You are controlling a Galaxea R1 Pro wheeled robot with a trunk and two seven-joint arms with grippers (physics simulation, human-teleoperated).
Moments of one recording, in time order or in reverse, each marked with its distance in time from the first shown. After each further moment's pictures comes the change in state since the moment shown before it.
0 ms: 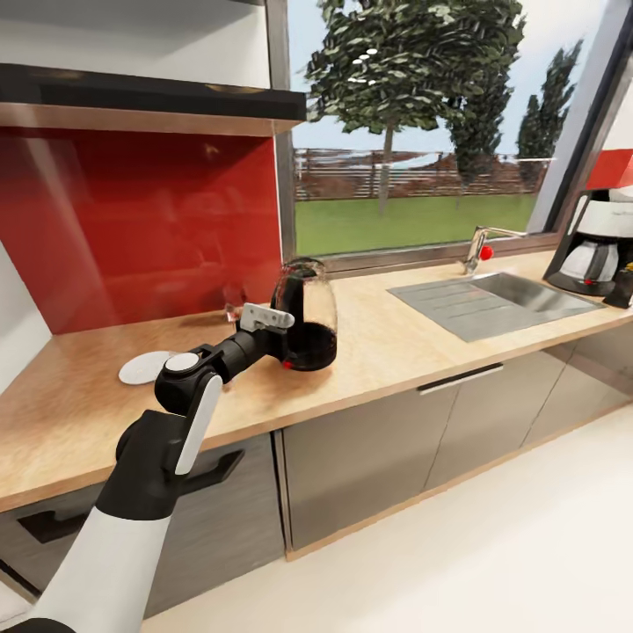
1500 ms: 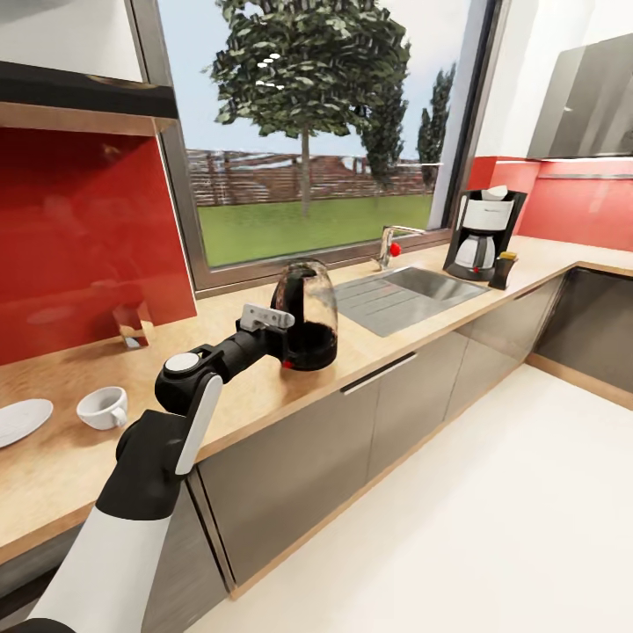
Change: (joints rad) left arm 0.000 -0.001 0.000 0.000 0.000 -0.001 0.000; right arm 0.000 -0.003 -0.001 0.000 -0.001 -0.003 0.001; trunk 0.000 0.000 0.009
